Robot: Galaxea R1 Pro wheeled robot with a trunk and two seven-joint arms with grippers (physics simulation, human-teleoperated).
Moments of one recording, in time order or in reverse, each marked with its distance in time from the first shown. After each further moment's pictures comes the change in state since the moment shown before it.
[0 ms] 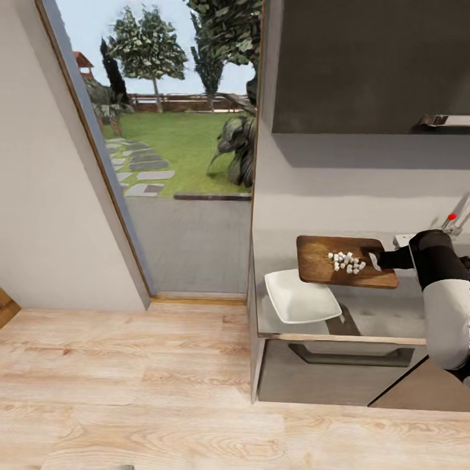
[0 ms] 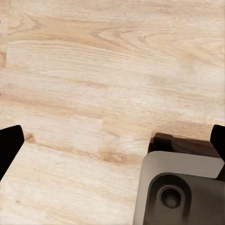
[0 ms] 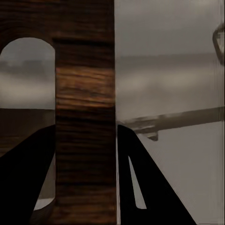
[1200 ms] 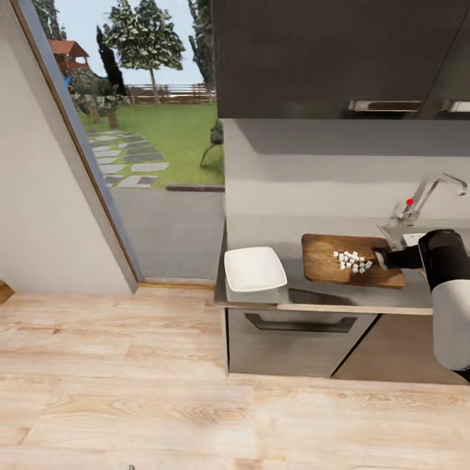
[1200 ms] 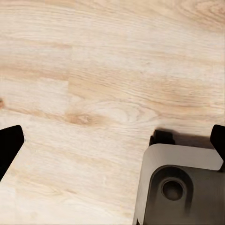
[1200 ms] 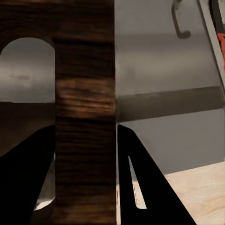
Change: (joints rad) left arm 0.000 0.000 0.000 0.000 0.000 -0.001 0.000; right arm 0.001 -0.031 -0.002 -0.010 0.000 -0.003 0.029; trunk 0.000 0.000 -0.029
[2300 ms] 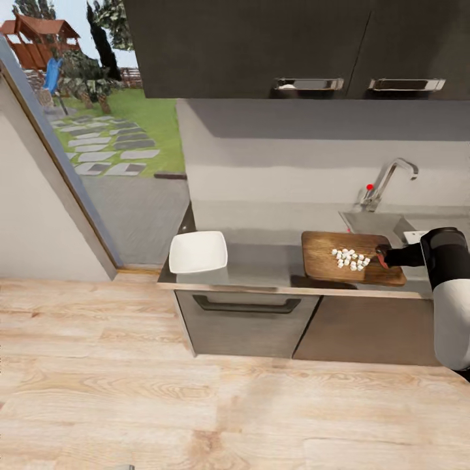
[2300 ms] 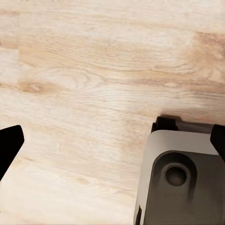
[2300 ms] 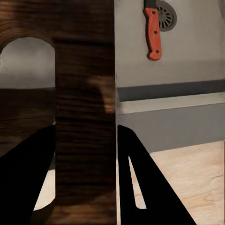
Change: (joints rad) left arm 0.000 0.000 -0.001 0.000 0.000 0.000 0.000; right arm 0.000 -0.001 -0.001 -0.022 0.002 0.001 0.024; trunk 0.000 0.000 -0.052
